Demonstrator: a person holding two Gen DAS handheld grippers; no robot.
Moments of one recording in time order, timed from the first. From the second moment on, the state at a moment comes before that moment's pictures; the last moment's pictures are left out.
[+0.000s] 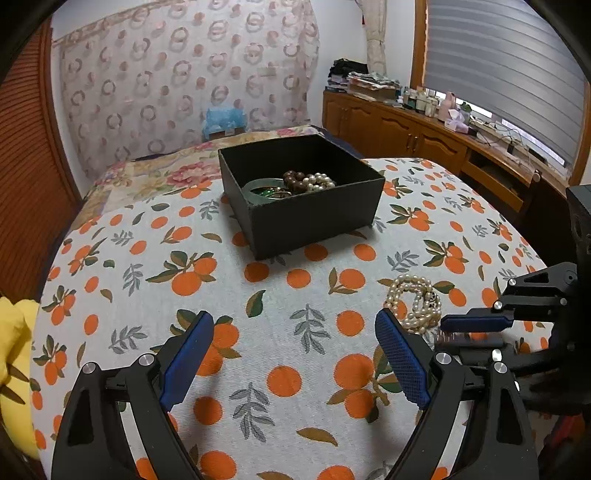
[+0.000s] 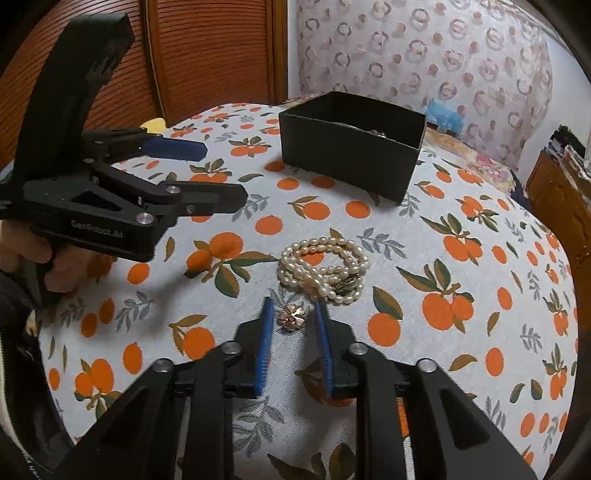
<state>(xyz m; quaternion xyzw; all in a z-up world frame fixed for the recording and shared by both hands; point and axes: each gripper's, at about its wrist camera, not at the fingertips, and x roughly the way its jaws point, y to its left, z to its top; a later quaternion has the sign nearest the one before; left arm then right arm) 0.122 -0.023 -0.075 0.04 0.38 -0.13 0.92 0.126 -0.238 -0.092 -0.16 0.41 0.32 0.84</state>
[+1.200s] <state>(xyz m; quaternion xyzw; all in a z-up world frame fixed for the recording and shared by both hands) 0.155 -0.096 -0.091 0.07 0.43 -0.22 0.87 0.129 -0.298 -0.079 -0.09 0.39 0.29 0.87</state>
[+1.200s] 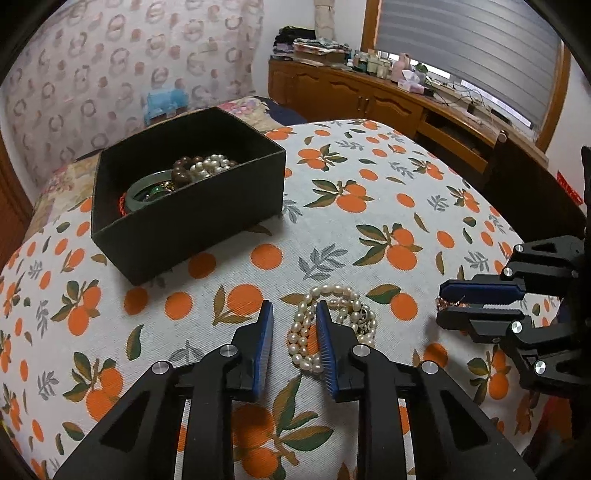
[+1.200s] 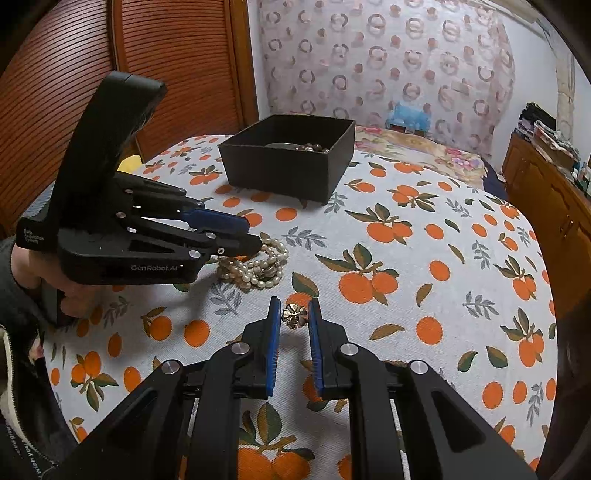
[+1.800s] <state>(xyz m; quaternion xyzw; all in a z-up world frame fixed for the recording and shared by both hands) 0.140 -0.088 -0.068 0.08 0.39 -0.21 0.89 0.129 -0.298 -0.078 -0.09 0.39 0.29 0.87</state>
